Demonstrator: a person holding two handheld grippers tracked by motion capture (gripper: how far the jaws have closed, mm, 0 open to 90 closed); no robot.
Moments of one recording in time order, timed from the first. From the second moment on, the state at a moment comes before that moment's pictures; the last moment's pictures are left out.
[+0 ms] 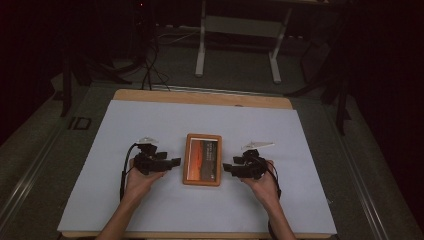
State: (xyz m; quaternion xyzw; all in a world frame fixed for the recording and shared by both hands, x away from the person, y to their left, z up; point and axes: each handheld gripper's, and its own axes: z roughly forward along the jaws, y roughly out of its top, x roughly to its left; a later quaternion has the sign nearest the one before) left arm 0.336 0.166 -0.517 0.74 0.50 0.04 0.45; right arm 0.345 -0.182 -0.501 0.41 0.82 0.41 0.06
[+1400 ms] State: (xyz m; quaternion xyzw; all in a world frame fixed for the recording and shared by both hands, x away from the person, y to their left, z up) left arm 0.325 0.171 -0.510 0.74 0.46 0.09 0.49; right arm 0.396 -0.121 -0.483 0.35 0.84 0.37 0.18
